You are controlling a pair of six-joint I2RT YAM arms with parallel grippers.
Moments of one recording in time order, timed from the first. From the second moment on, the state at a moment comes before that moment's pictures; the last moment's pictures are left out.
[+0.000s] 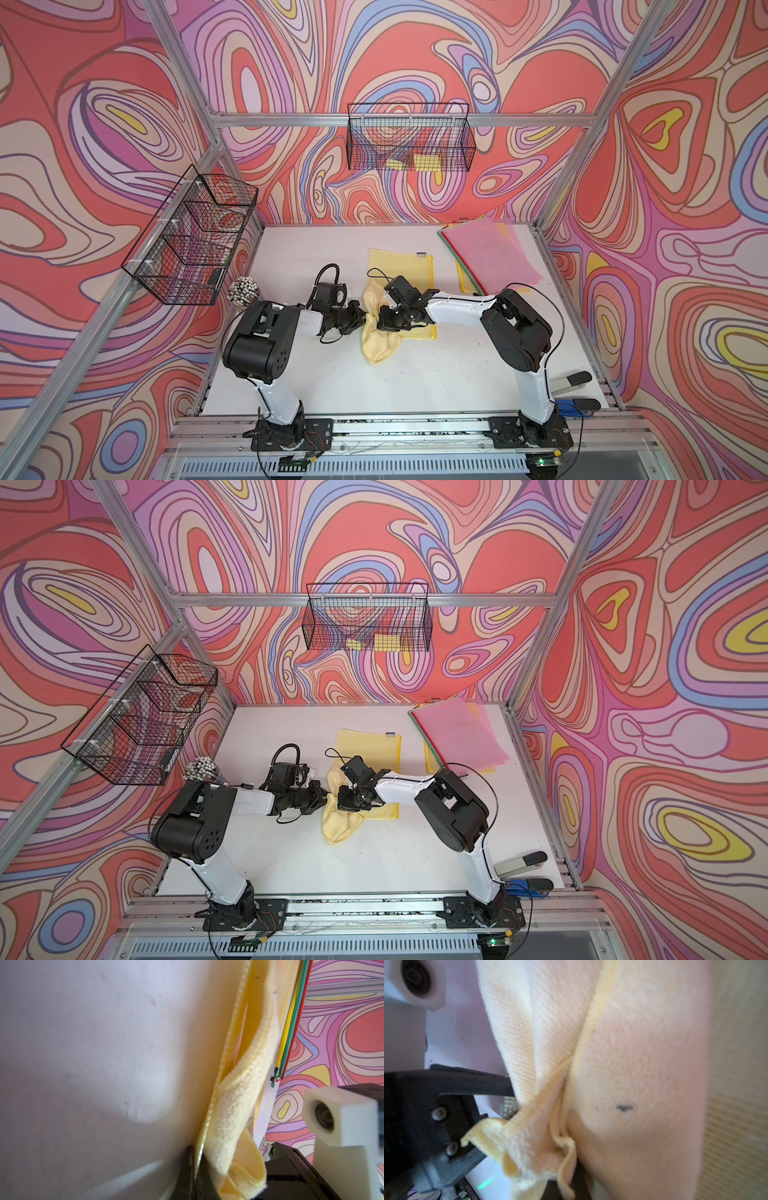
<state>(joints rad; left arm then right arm) -0.22 1.76 0.65 0.20 0.67 -0.85 0.78 2.04 1.30 -0.26 -0.32 0.77</state>
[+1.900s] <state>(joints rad) 0.05 1.21 0.98 -0.56 0.51 -0.54 0.47 1.72 0.94 -0.37 -0.15 0.69</state>
